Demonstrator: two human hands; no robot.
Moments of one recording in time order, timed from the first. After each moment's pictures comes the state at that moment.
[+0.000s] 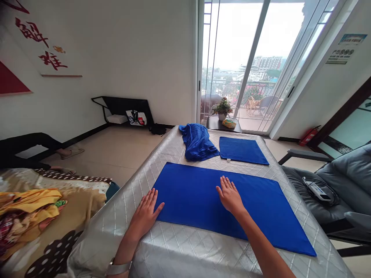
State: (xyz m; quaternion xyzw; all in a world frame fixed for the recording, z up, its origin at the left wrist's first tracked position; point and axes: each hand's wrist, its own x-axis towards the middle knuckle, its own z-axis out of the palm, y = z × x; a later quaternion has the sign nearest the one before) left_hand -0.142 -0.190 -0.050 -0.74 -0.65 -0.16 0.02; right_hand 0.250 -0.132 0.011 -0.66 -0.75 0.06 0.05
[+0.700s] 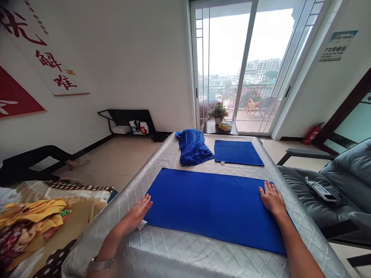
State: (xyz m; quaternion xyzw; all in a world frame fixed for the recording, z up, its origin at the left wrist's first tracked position) left_hand -0.176 -0.164 -0.044 -0.77 -0.63 -0.07 -0.06; right_hand 0.475 -0.121 -0.028 -0.82 -0.57 0.00 0.07
